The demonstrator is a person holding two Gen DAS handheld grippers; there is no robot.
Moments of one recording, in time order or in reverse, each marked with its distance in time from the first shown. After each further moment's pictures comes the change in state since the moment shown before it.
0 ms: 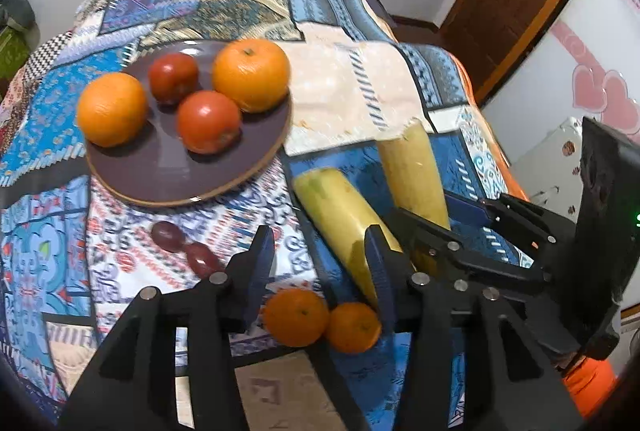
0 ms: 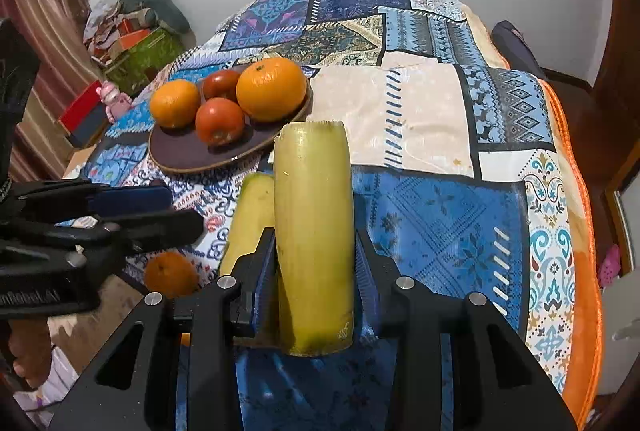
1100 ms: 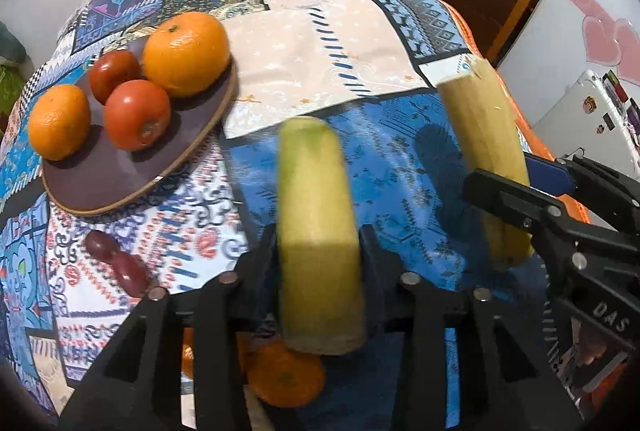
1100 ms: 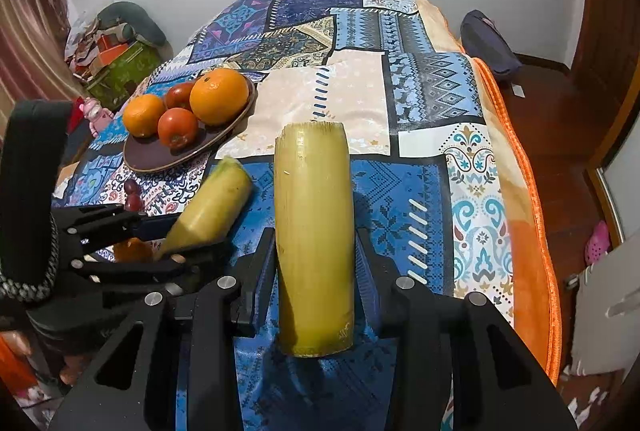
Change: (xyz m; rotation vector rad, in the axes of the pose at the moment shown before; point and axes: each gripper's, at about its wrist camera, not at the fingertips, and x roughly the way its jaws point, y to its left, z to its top) left arm 0.050 -0.037 -0.007 0.108 0.038 0.091; right arm -0.030 -0.044 -0.011 0.076 -0.007 -0.045
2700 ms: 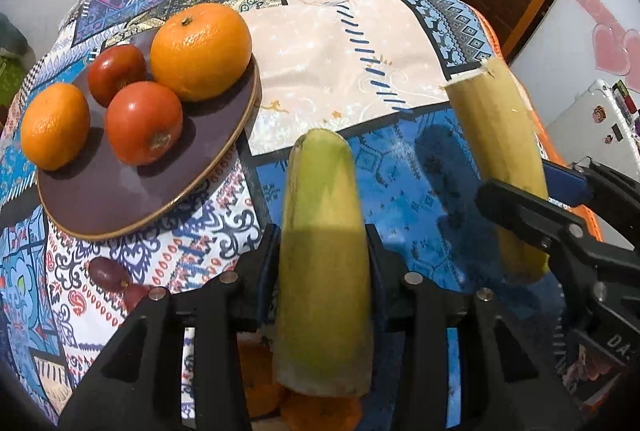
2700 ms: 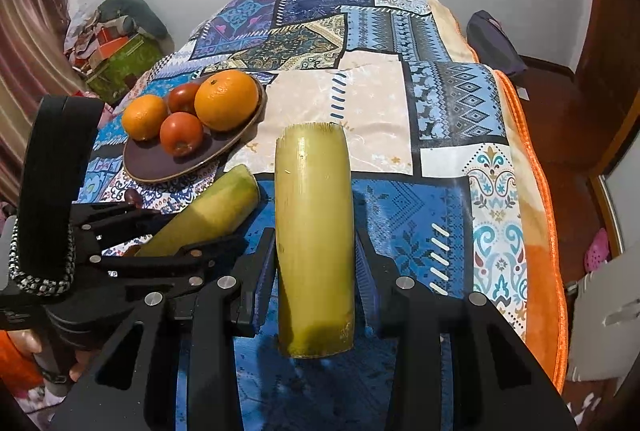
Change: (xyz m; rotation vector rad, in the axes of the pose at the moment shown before) left arm 0.019 0.012 0.015 -0.022 0.028 0.009; right arm 0.013 0.012 0.016 -0.018 0.022 -0.009
